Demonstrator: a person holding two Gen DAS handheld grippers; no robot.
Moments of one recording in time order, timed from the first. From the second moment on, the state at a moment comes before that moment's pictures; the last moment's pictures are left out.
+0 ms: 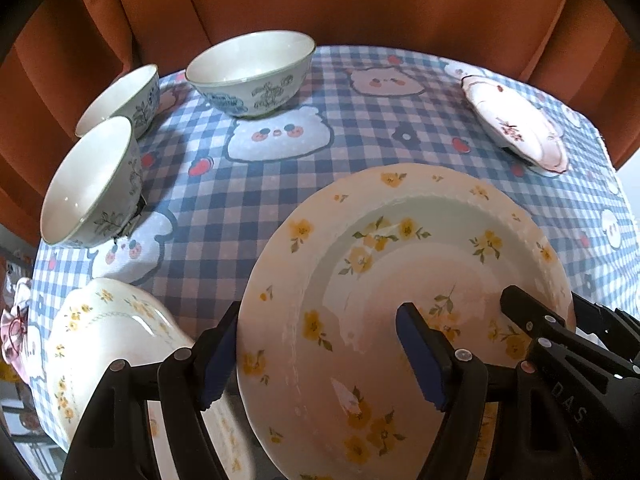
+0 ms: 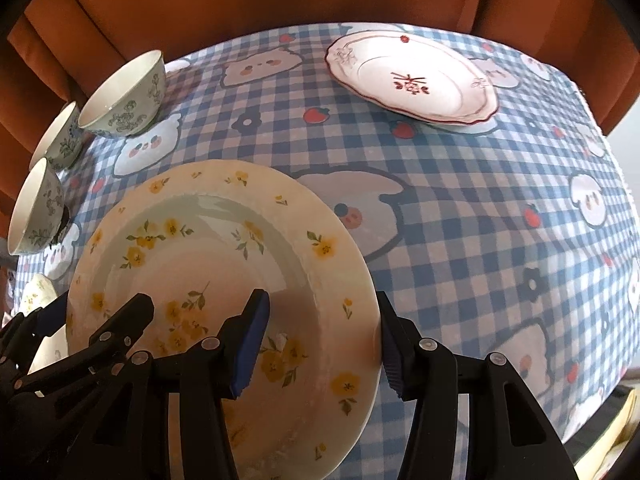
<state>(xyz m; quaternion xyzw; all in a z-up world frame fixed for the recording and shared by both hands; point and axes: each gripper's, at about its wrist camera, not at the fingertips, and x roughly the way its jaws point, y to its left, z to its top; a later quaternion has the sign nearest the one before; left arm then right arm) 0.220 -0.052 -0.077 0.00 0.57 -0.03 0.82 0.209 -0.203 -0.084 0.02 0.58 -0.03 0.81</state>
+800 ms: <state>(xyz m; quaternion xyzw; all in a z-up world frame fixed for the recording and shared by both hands) 0.159 0.045 -0.038 -0.01 0.53 -0.04 0.85 0.147 -0.111 -0.030 0.01 0.55 -0.04 0.84</state>
